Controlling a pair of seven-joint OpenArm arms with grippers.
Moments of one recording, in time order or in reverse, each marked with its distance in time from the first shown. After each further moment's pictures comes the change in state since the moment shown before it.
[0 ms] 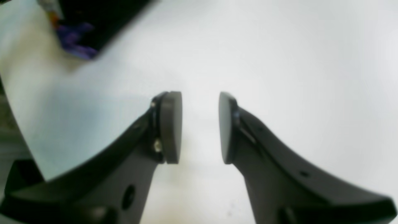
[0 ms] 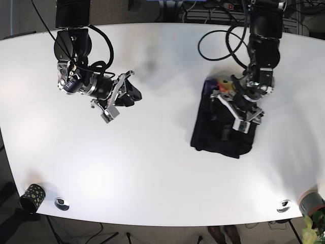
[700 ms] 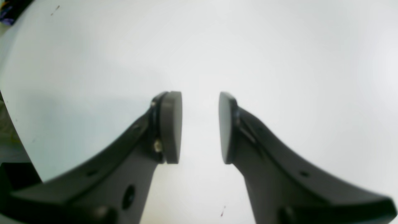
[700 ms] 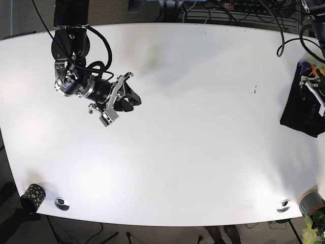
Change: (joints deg) left arm 1.6 -24.8 -21.8 -16.3 0.5 -16.5 4.7; right arm -0.4 0.3 0.4 5.2 -0.1 0.0 -0.2
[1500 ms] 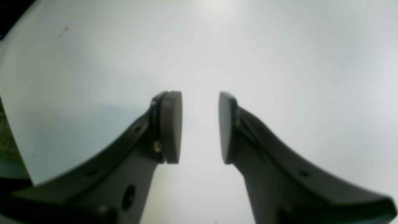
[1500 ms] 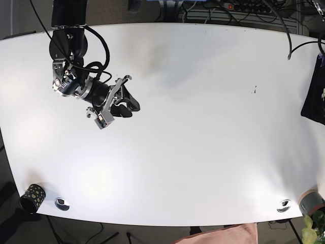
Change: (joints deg) left arm 0.1 -2.3 -6.4 7.8 2.2 0.5 -4.2; right arm -0.4 2.0 0.0 0.1 -0.2 0.1 8.3
